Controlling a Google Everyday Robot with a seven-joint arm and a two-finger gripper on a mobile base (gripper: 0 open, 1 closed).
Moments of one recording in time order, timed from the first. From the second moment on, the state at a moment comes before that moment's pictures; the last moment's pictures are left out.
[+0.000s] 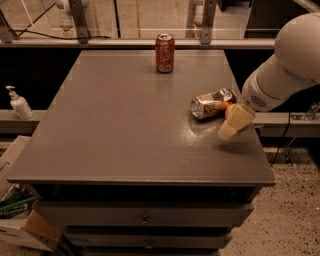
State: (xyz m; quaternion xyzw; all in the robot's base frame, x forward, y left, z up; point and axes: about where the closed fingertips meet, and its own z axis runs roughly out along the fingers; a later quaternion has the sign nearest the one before) arm 0.567 -0.208 0.853 -0.46 0.85 -0.06 0.25
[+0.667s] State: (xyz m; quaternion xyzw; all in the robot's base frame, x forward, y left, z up) arm 0.563 -0.228 0.896 -0.47 0.81 0.00 0.34
